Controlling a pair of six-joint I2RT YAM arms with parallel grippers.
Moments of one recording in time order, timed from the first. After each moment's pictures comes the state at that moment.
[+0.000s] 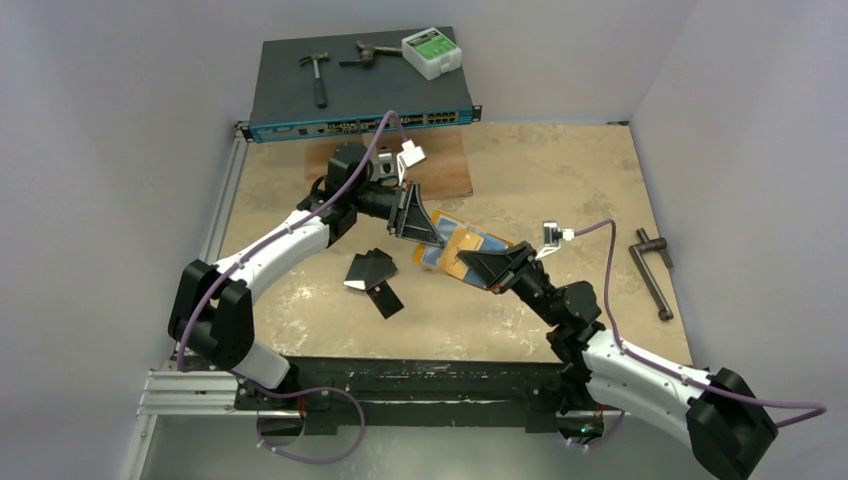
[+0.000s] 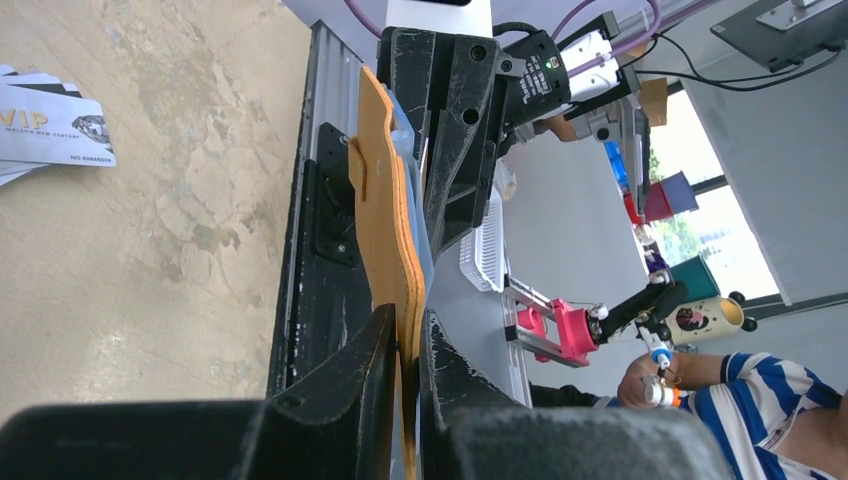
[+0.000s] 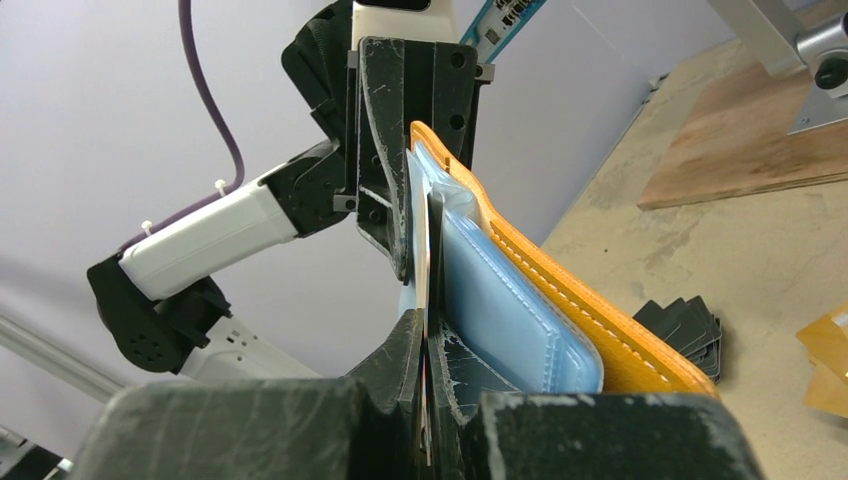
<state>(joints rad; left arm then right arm) -0.51 1.53 1.13 0.13 1.28 -0.70 0.72 0.83 0.18 0.98 -0.12 1.01</state>
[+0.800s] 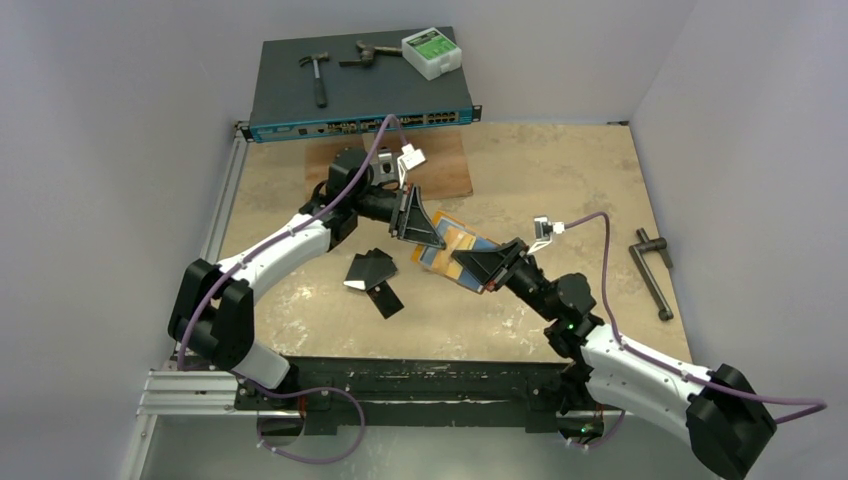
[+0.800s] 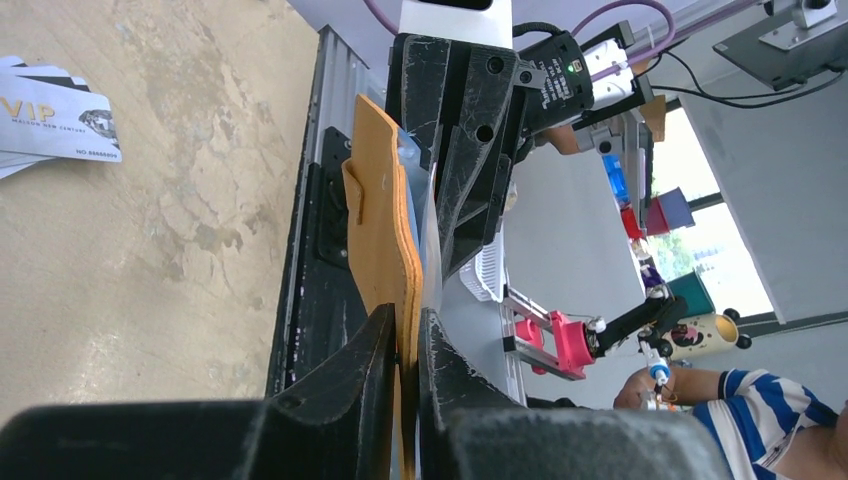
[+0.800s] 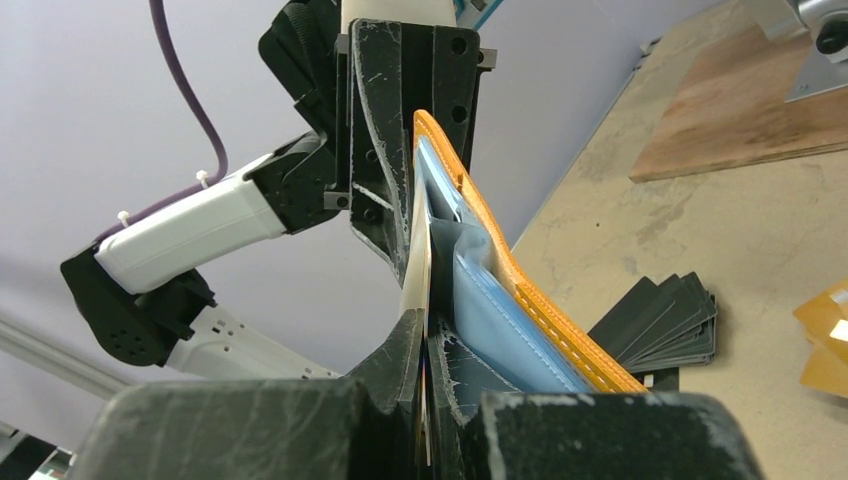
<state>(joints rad) -0.51 1.52 1.09 0.21 1.26 -0.76 0.72 0.85 0.24 0.89 -0.15 1.00</state>
